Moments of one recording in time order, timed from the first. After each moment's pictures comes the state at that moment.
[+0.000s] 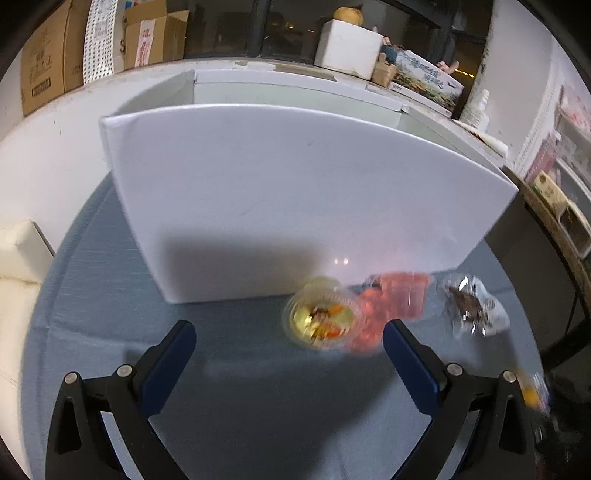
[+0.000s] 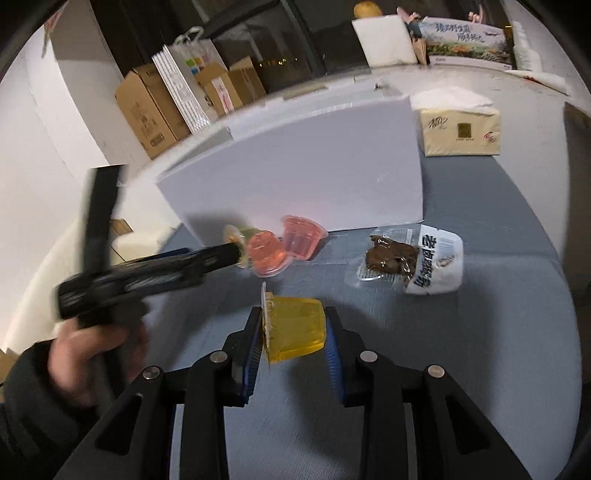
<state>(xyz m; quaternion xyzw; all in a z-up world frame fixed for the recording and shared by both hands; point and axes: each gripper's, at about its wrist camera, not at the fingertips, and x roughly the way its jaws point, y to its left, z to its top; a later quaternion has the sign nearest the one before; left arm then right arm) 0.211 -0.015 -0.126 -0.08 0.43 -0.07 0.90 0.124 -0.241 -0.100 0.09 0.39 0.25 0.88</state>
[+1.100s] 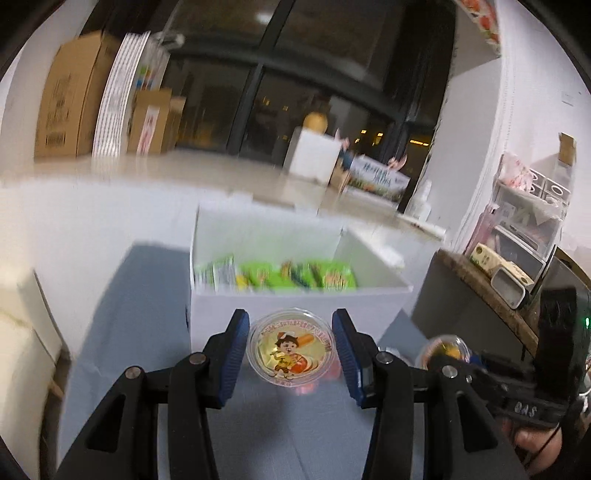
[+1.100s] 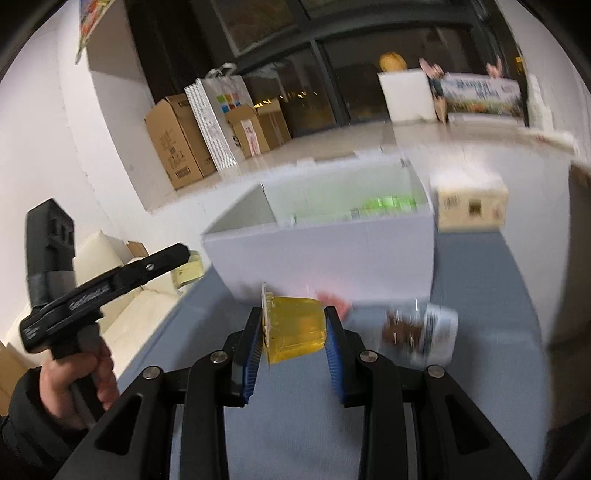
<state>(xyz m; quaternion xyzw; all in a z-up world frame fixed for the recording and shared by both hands) 0.135 0.026 -0.012 -0.11 0.25 -0.13 0.95 0.139 -0.224 -0.026 0.07 0.31 0.27 0.91</state>
